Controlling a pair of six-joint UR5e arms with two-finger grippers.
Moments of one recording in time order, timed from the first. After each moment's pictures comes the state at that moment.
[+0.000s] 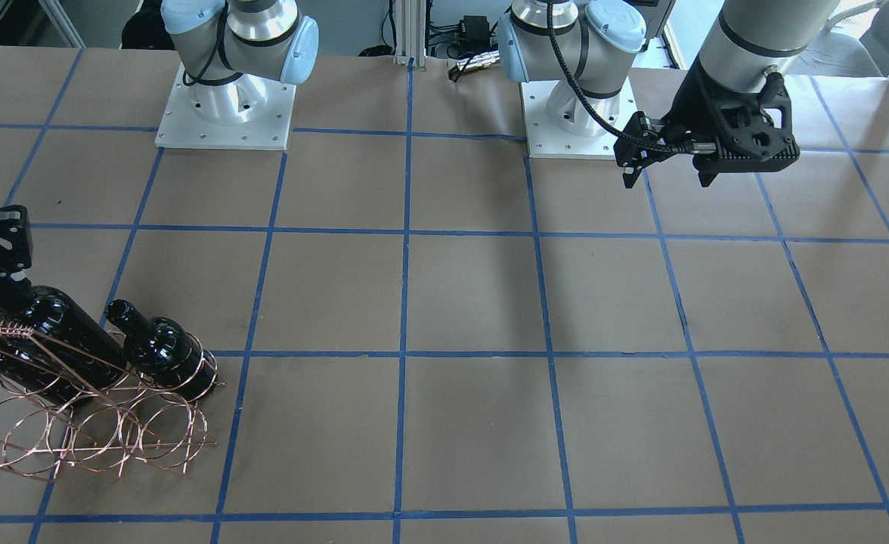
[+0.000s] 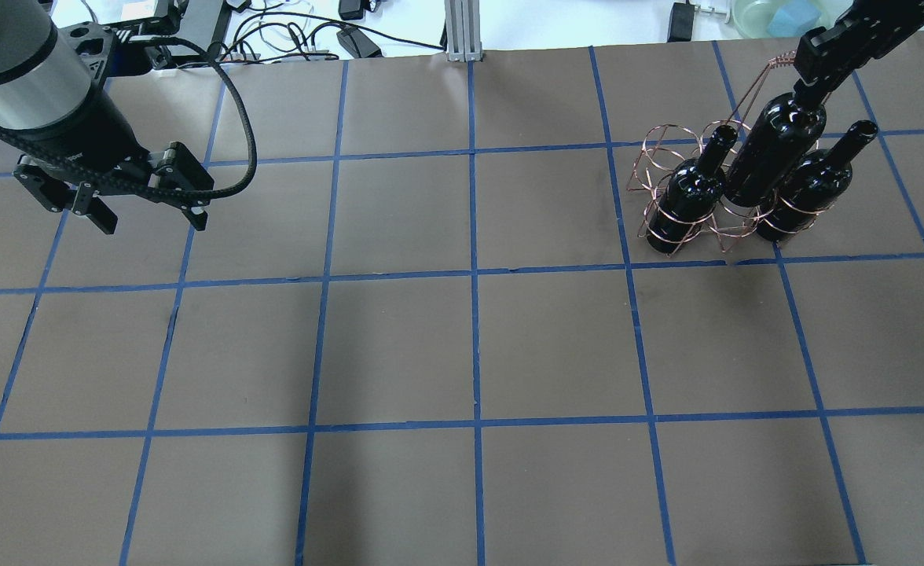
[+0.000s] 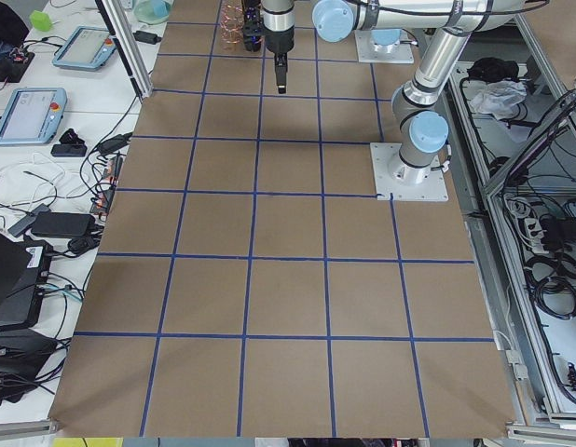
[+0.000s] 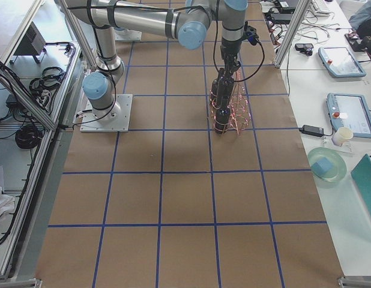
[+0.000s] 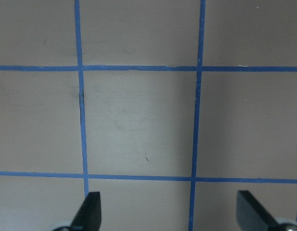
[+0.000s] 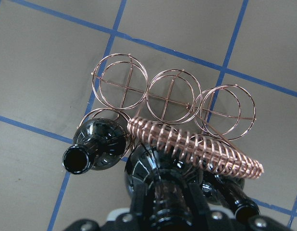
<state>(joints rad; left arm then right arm) -1.45 -1.50 -1.63 -1.63 1.62 0.09 1.29 -1.39 1.41 -1.69 -1.51 -0.61</state>
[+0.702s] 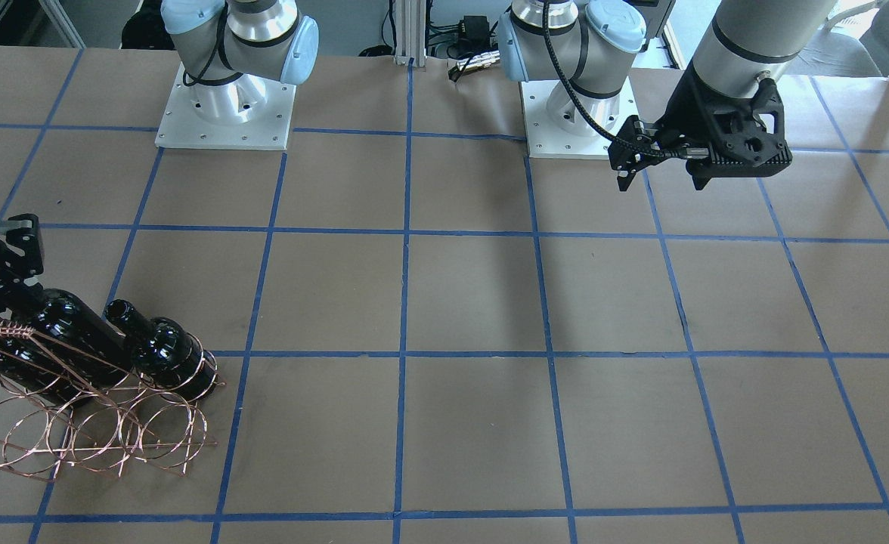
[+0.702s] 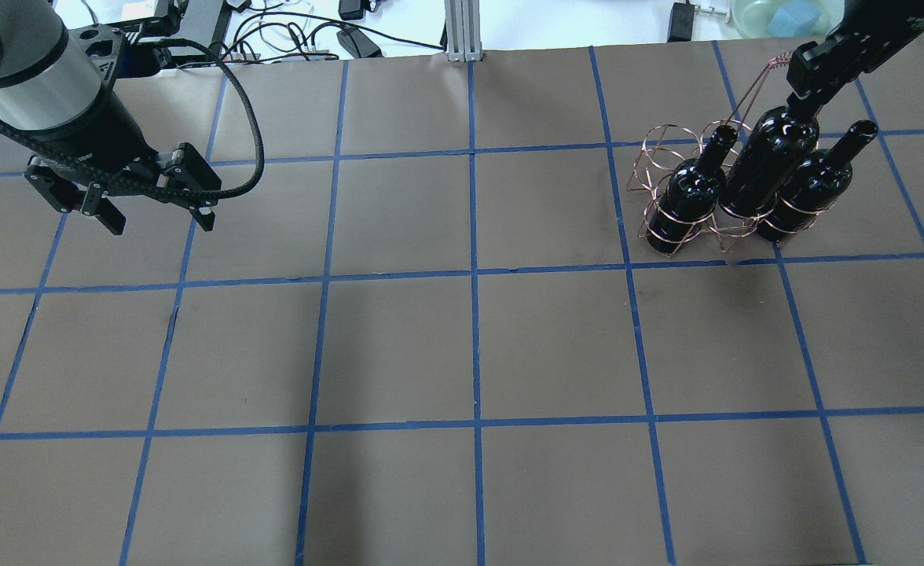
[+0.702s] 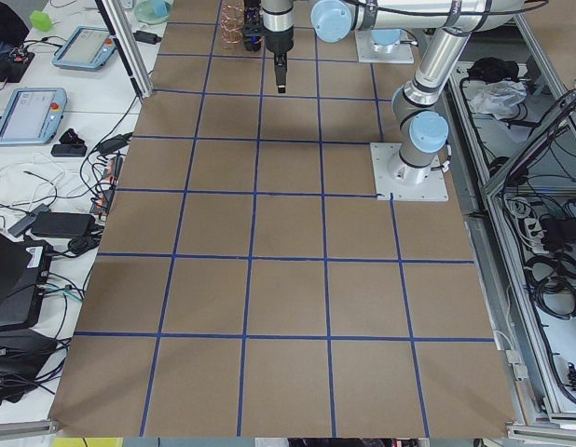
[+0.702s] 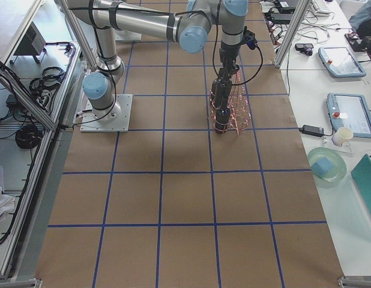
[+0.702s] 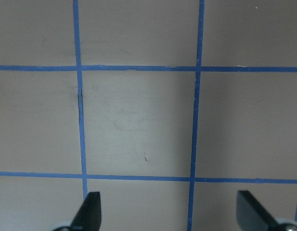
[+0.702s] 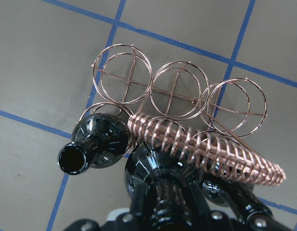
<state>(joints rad) -1.46 -1.51 -1.63 -1.62 1.61 0.08 1.29 -1.38 1.43 -1.70 -1.51 -0.62</state>
